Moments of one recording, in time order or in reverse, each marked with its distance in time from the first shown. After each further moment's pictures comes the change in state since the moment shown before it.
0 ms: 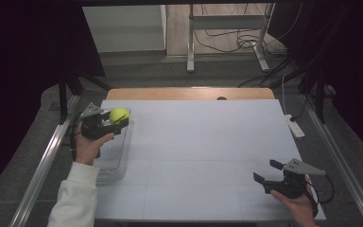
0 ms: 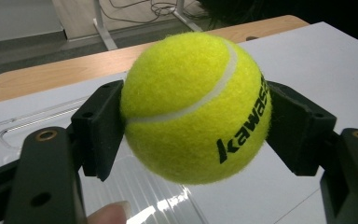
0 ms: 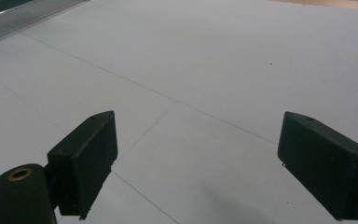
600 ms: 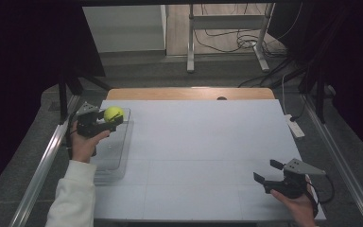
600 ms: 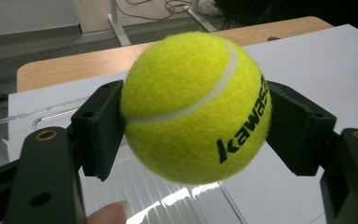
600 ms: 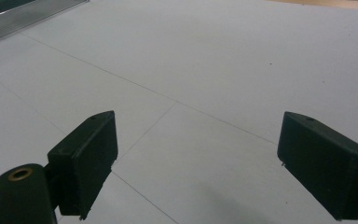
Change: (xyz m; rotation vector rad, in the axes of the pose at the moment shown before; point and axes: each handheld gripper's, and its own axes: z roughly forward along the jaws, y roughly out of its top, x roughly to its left) left arm 0.022 -0.004 0.002 0.008 0.048 -0.039; right arm 0.000 0.000 0.000 -0.001 -0.001 0.001
